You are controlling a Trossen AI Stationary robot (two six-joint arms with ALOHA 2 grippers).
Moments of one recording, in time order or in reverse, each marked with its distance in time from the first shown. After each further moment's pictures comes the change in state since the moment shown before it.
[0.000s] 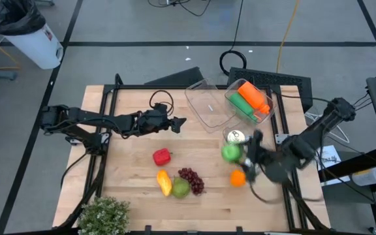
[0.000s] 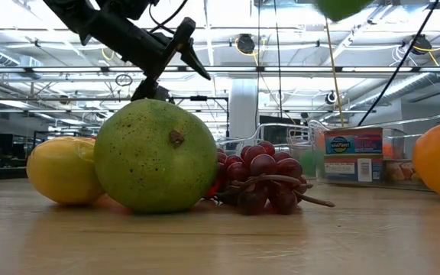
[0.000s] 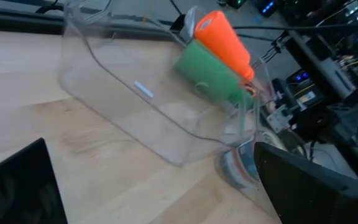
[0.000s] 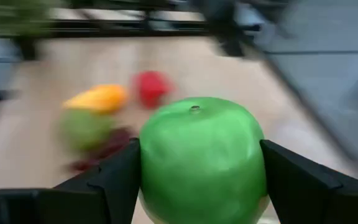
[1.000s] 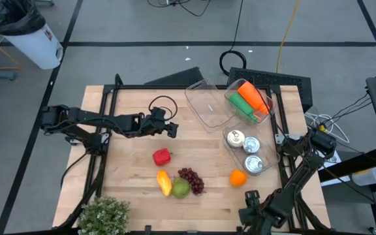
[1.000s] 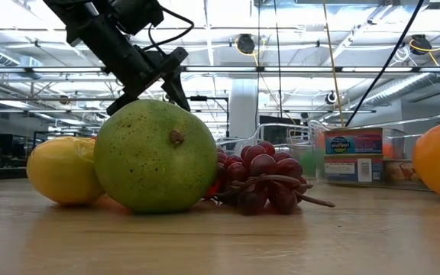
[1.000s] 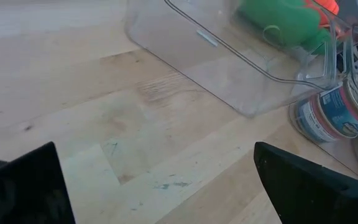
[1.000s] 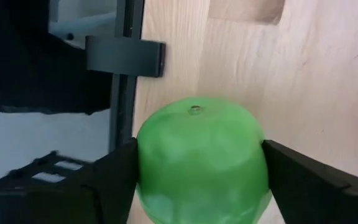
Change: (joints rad) left arm 0.000 0.000 0.000 -0.297 -0.001 -0.001; right arm 0.311 0.668 0.017 -0.038 -0.871 0.333
